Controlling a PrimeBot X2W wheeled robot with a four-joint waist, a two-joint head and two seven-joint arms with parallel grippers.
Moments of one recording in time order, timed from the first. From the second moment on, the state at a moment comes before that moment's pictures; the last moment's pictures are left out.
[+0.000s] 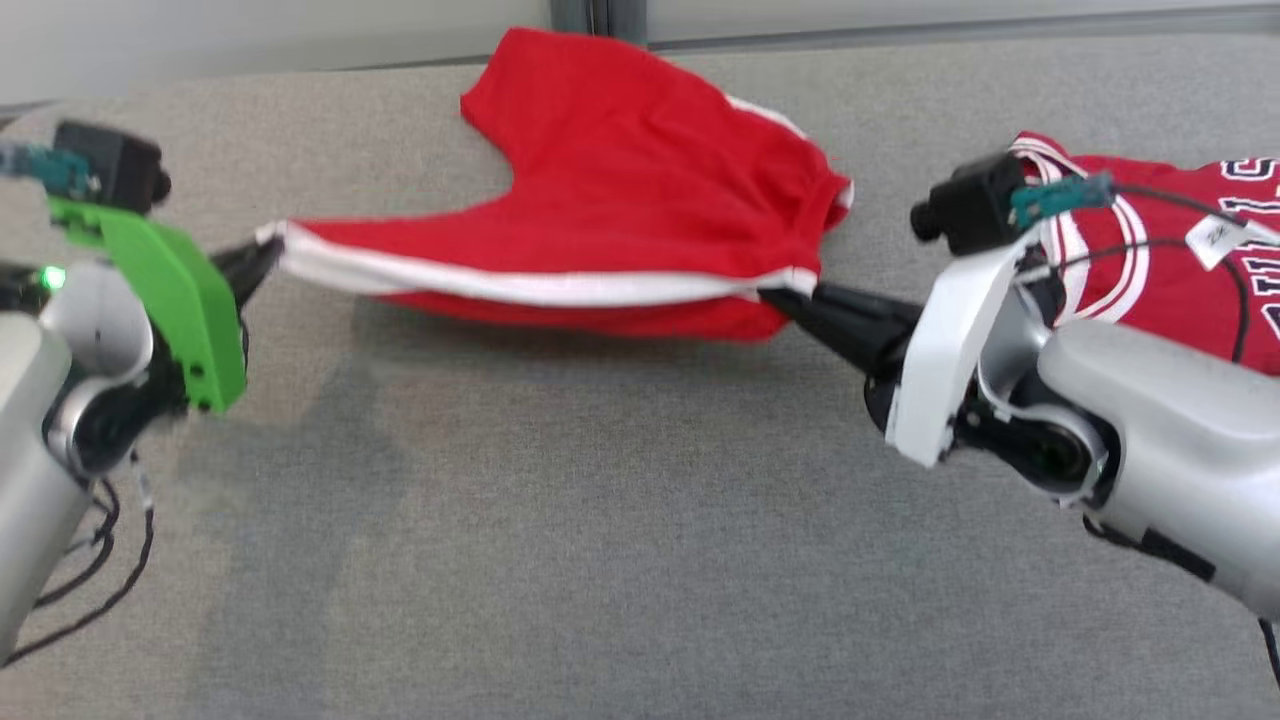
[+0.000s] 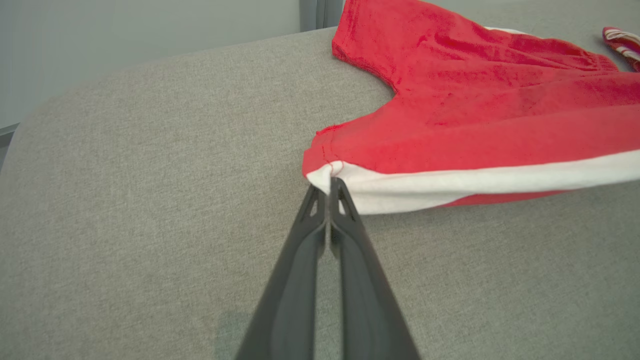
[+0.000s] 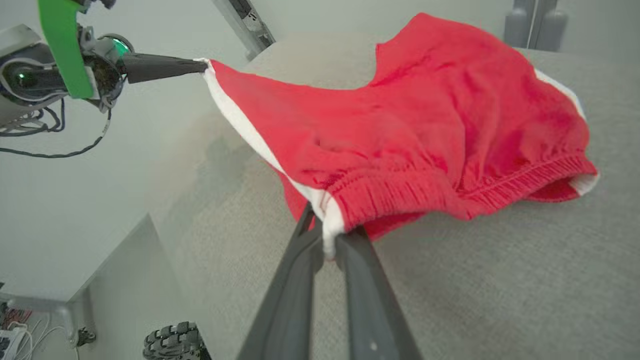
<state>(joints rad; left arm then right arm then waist) -0.94 0.67 -0.91 0.52 -1.13 -0.13 0.33 -1.04 -0.64 1.28 0.20 1.39 0.13 -0.01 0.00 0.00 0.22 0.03</state>
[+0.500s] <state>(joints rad) -0.54 1.01 -0.97 -0.03 -1.33 0.04 0.55 -0.68 -0.78 1.28 -0.04 1.34 0.13 0.22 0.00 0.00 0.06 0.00</state>
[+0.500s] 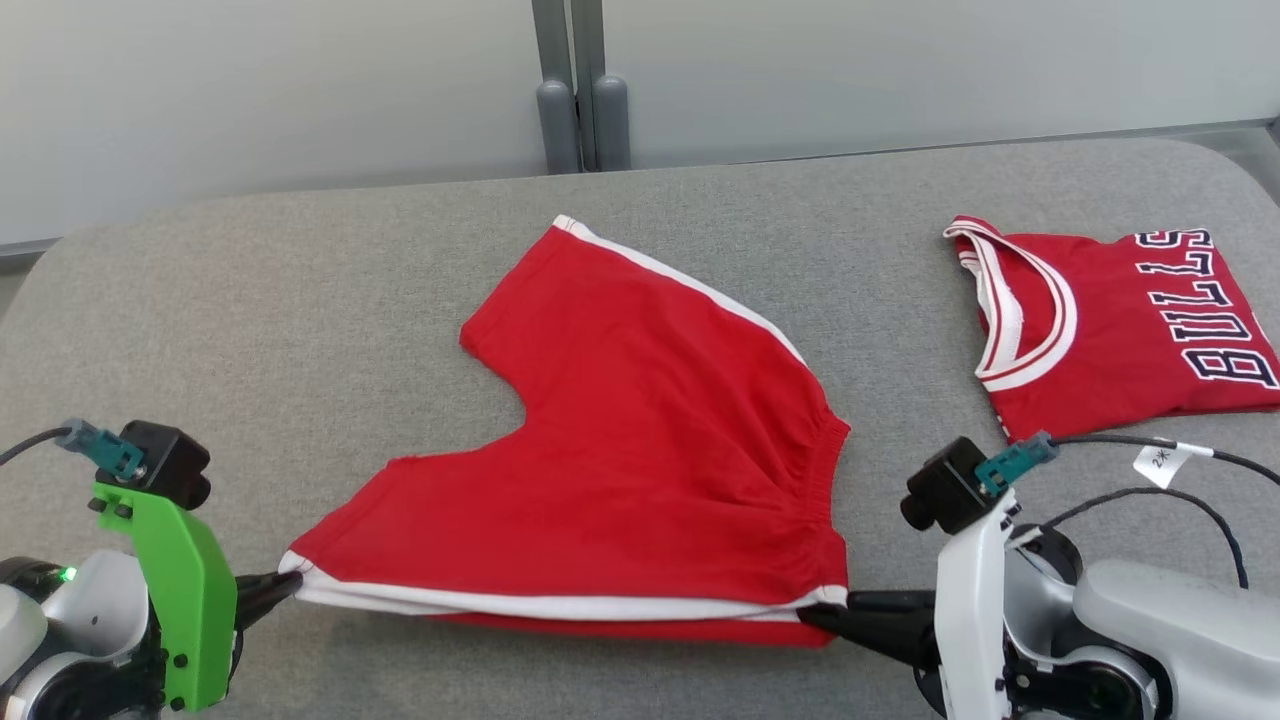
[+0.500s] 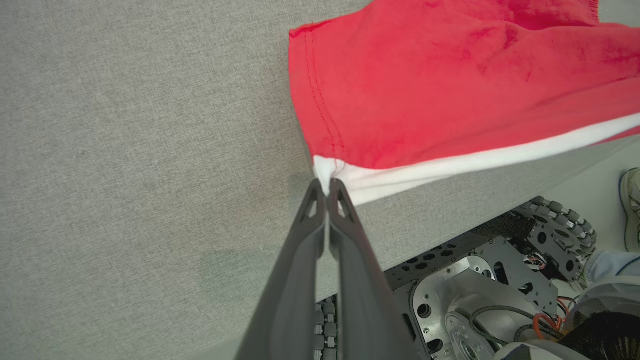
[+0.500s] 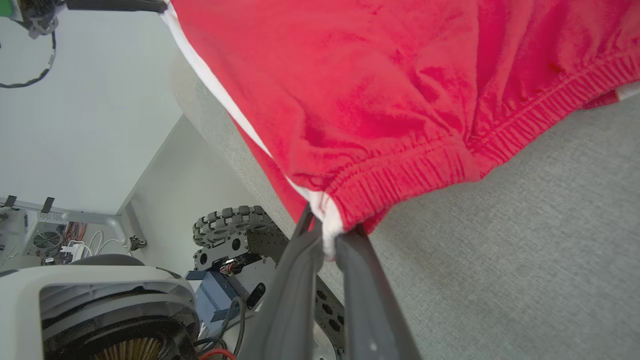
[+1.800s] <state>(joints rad) -1.12 0.86 -0.85 0.25 -1.19 0.01 0.72 -0.77 -0.57 1.07 -0.02 1.46 0.13 -0.13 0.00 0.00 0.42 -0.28</state>
